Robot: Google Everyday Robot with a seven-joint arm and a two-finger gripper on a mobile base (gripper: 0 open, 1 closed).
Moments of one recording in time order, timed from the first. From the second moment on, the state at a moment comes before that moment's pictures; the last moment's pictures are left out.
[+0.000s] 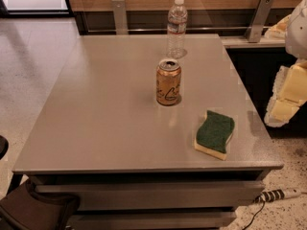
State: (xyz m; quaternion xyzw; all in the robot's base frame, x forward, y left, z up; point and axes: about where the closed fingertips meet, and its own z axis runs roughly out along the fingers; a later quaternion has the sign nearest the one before) arm 0.438 -0.214 0.986 -0.60 0.78 -0.05 0.17
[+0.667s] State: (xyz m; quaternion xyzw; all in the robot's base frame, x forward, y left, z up) arm 0.438 -0.212 0.981 -0.59 0.78 -0.03 0.20
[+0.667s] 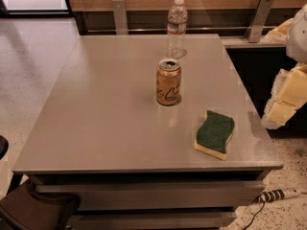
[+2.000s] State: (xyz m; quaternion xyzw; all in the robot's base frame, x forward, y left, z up) arm 0.457 -0.216 0.898 -0.47 0.74 0.19 0.43
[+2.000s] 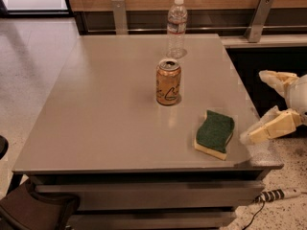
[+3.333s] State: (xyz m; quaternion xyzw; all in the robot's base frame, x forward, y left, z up) arm 0.437 -0.208 0.858 -0.44 0.73 0.21 0.48
